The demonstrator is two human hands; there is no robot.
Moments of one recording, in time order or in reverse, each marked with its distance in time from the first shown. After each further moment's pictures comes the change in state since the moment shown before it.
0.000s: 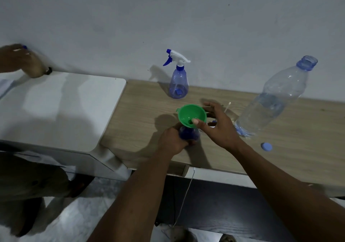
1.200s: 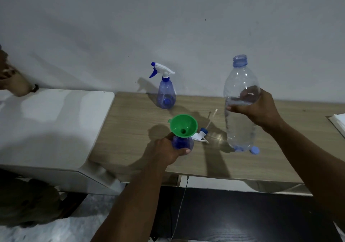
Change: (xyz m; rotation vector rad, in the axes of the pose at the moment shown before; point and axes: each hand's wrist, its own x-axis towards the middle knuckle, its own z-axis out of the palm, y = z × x) left_hand -0.007 0.017 0.001 0.159 0.025 0.023; right_hand 0.025 0.002 -0.148 -0.026 0.300 0.049
